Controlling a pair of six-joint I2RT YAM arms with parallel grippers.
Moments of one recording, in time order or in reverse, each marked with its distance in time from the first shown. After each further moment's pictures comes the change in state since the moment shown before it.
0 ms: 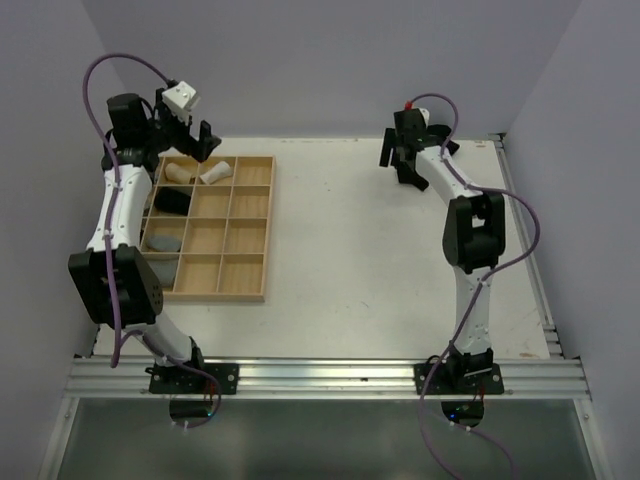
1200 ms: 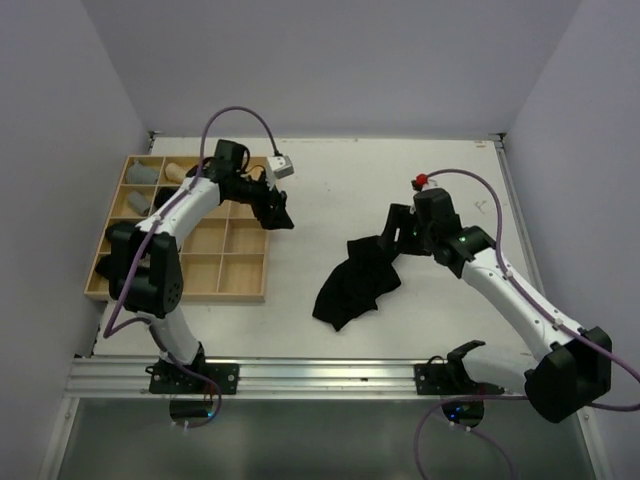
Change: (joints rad) left arm -0.371 0.034 -0.261 -0.359 0.164 0.156; right arm 0.230 -0.952 -0.880 -0.058 -0.280 0.183
